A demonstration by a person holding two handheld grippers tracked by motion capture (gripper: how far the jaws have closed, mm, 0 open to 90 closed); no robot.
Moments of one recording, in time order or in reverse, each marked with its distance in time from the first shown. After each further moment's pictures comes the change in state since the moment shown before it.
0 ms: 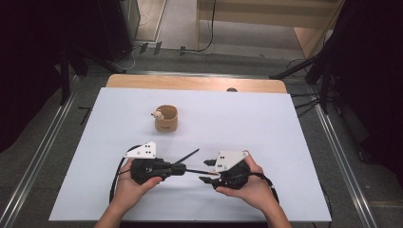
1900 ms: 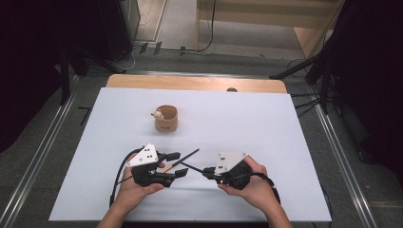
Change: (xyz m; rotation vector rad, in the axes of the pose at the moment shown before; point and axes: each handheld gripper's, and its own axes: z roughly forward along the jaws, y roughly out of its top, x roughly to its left) left arm -0.013 -0.005 0.011 -0.020 0.154 0.059; right arm 0.002 0.000 -0.003 0.069 0.078 -0.079
